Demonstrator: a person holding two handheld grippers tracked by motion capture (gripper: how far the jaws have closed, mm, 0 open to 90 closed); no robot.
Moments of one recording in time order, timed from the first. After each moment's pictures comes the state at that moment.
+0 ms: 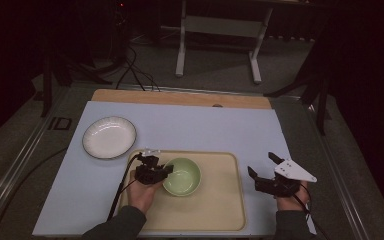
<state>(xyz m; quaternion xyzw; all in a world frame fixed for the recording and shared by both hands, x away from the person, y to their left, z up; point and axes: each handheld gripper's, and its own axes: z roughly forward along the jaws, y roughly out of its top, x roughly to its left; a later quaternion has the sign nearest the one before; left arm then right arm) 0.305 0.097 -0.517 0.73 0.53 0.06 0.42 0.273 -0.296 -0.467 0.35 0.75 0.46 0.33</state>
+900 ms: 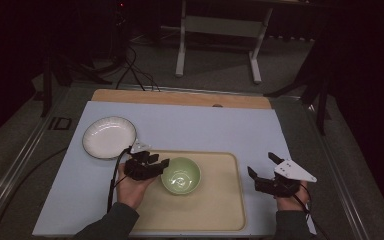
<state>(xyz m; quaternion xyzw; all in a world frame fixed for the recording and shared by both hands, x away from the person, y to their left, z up) 0.297 0.122 -0.478 0.73 0.51 0.12 0.44 0.273 -0.296 -0.467 0.35 0.75 0.45 0.33</state>
